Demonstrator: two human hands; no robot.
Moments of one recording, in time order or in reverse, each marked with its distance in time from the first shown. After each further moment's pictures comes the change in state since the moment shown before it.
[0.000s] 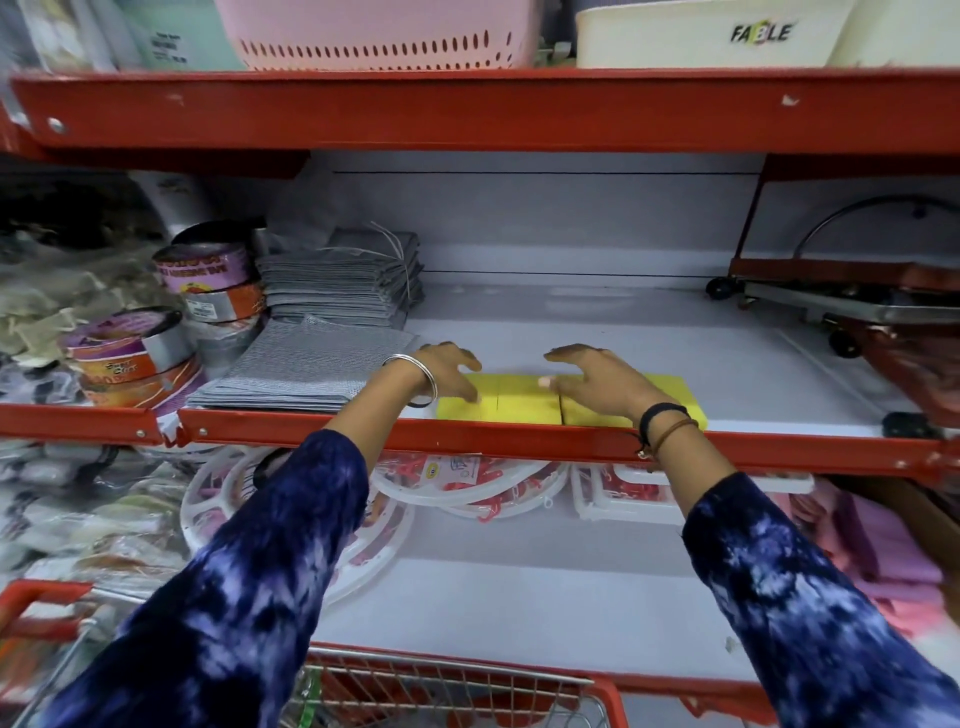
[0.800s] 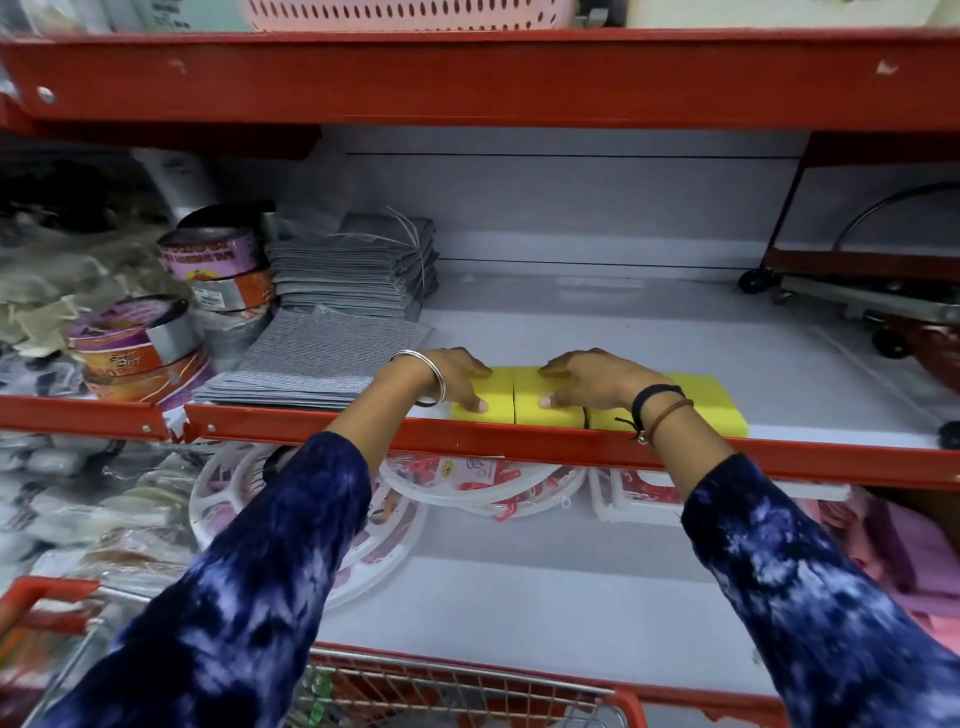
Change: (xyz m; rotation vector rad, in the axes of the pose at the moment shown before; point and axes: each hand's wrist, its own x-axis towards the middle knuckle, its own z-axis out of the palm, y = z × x) left_hand -0.004 -0.011 -0.004 0.088 -0.147 -0.024; right_hand 0.029 -0.031 0.009 -0.188 -0.255 0.056
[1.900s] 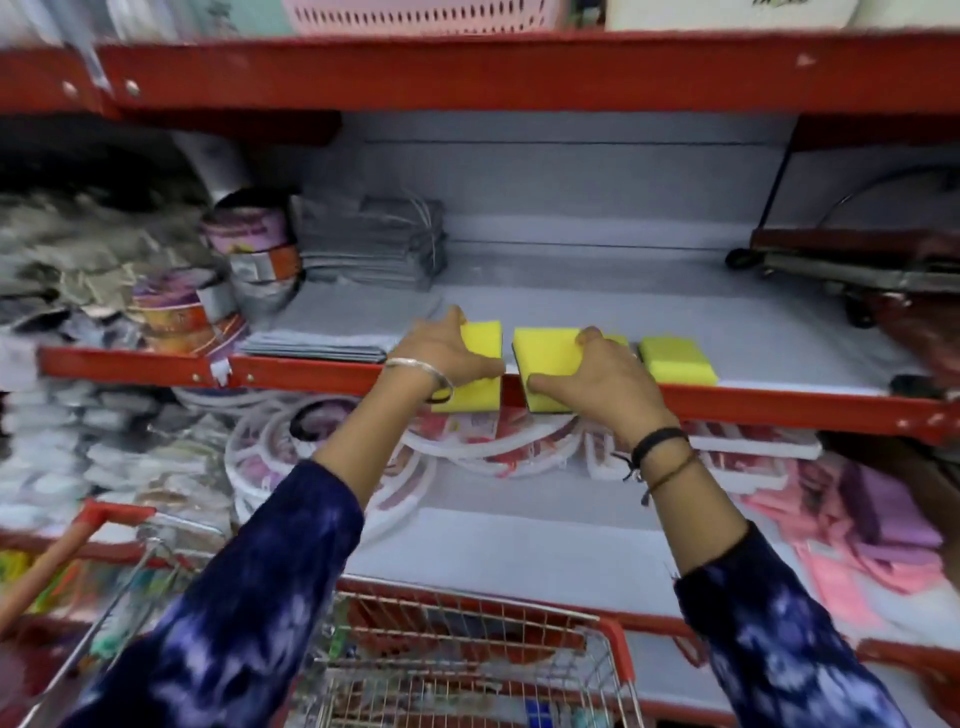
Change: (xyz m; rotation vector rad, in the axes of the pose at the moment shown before) left_hand -0.098 0.034 0.027 -0.344 0.363 -0.273; right_hand -0.131 -0.051 0.023 0.308 0.384 0.197
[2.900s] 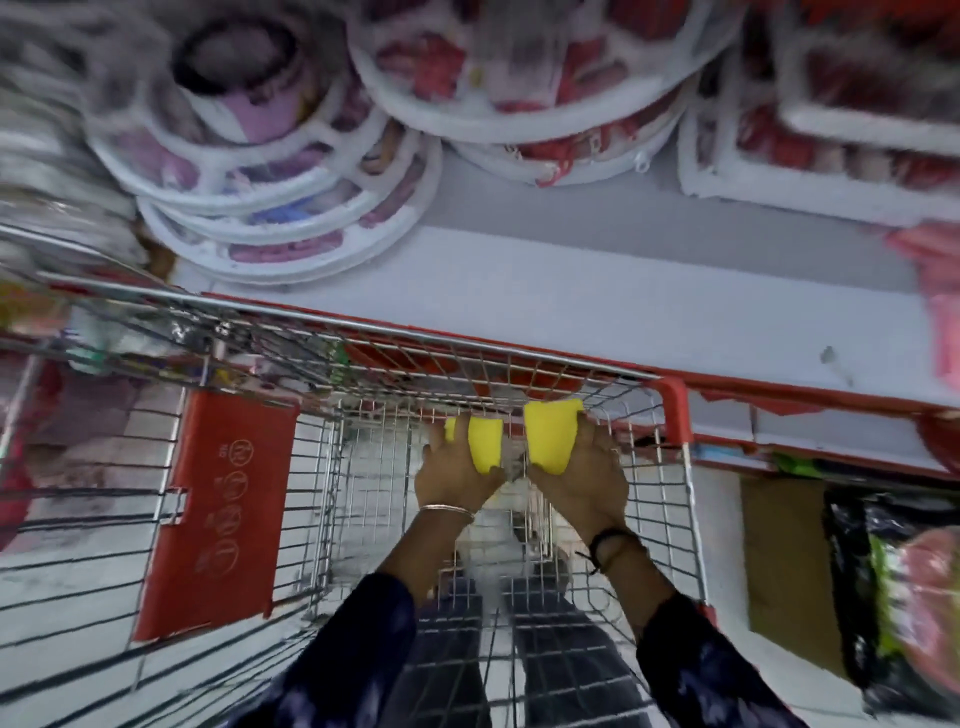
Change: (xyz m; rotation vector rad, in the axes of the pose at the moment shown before) left_hand -0.133 -0.219 0.390 -0.051 -0.459 -0.358; right_hand -0.156 0.182 0.339 -0.088 -0.468 0.430
